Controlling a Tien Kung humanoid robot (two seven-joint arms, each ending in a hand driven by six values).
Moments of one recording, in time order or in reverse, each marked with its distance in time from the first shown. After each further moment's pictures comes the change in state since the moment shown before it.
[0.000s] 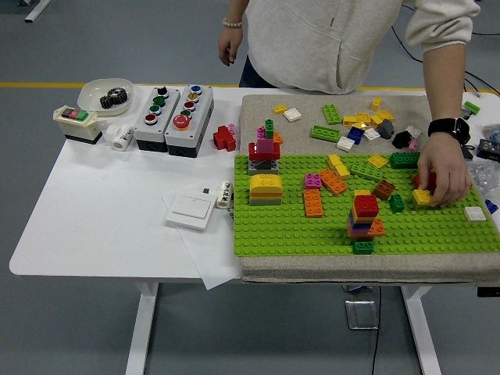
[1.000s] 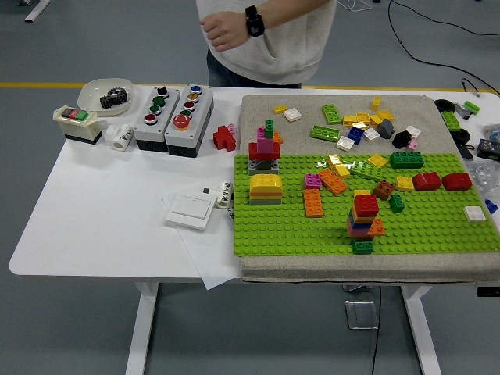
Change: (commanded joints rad) left arm 0.006 0.002 -0.003 0.000 0.008 -0.001 0.001; right arm -0.005 0.001 -0.012 -0.002 0.001 -0.005 -0.005
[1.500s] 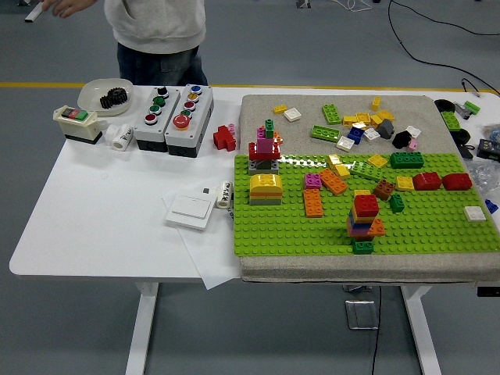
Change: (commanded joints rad) left arm 0.002 0.001 0.000 0.000 0.002 0.000 0.000; right arm 0.000 0.001 -0.004 -0.004 0.004 0.002 -0.002
